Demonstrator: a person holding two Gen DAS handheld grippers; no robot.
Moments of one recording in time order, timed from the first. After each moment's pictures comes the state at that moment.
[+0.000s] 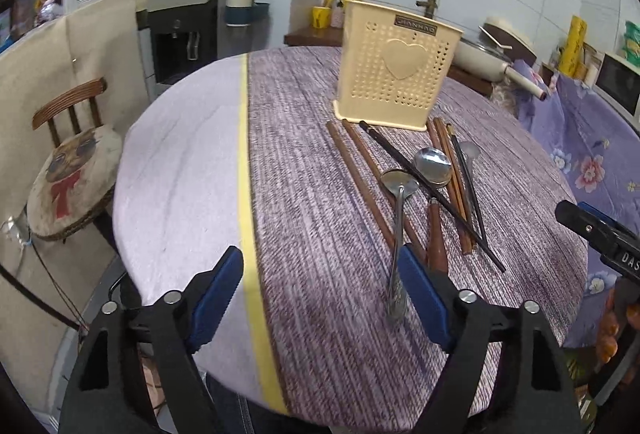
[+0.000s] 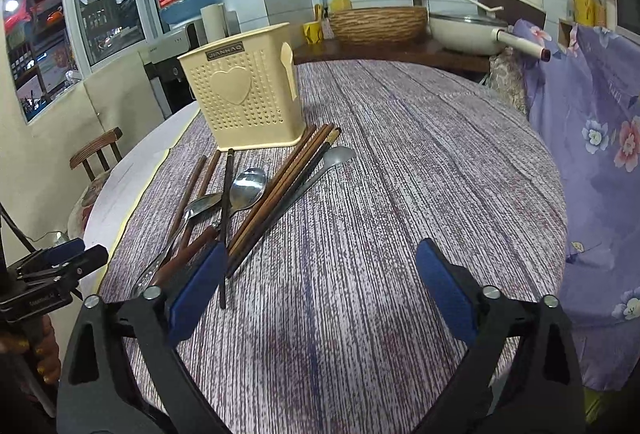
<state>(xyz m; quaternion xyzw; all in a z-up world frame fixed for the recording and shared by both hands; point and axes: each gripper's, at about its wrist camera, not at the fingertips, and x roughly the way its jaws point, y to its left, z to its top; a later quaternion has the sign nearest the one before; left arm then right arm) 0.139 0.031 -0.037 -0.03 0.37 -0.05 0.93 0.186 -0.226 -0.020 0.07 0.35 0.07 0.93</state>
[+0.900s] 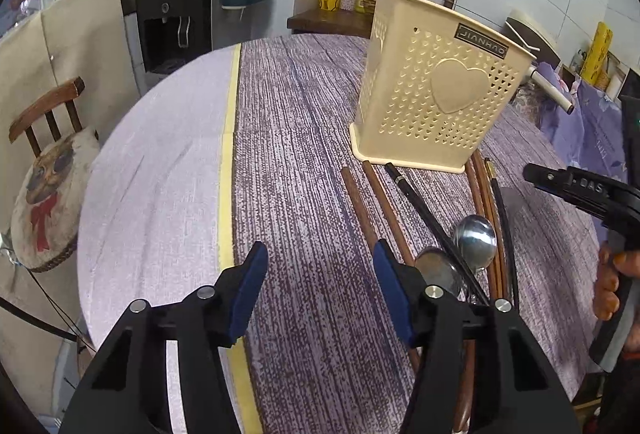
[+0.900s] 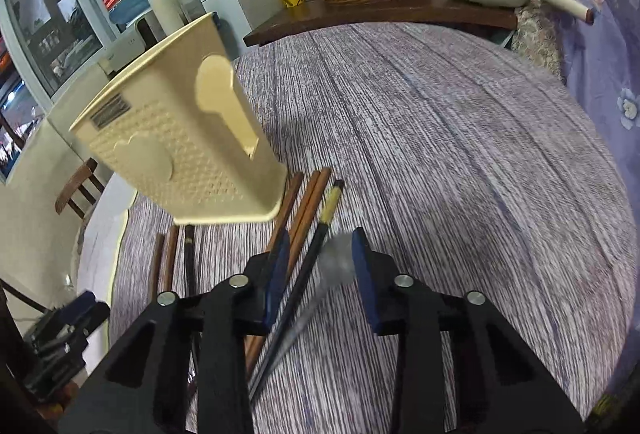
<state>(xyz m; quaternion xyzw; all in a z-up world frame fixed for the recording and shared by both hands) 0.238 0.041 -0.033 -0.05 0.42 -0.05 0.91 0.372 -0.227 -0.028 0.15 0.44 0.07 0.88</state>
